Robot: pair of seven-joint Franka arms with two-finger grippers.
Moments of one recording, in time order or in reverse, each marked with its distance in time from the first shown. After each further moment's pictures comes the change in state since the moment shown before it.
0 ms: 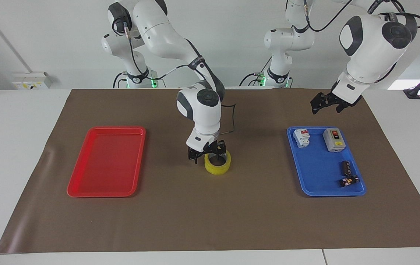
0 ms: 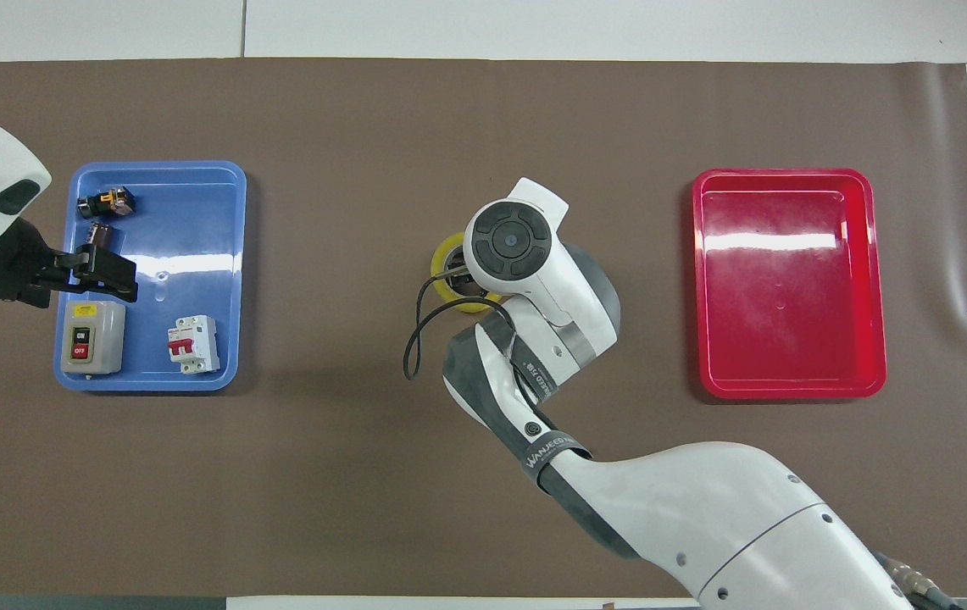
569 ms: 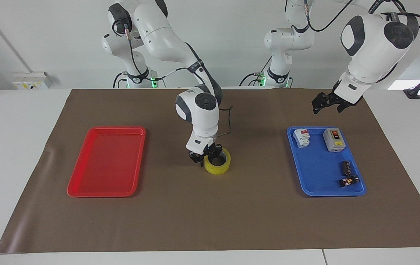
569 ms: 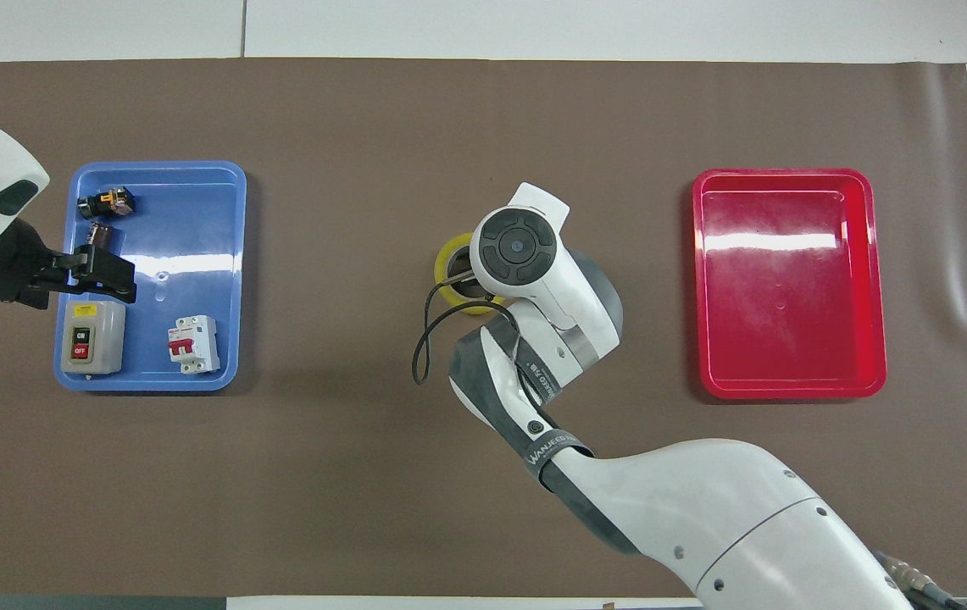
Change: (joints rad) left arm 0.040 -0.001 -0.041 0.000 0.000 -0.002 0.000; right arm -0.001 0.002 -0.001 -0.025 0.002 0.033 -0.029
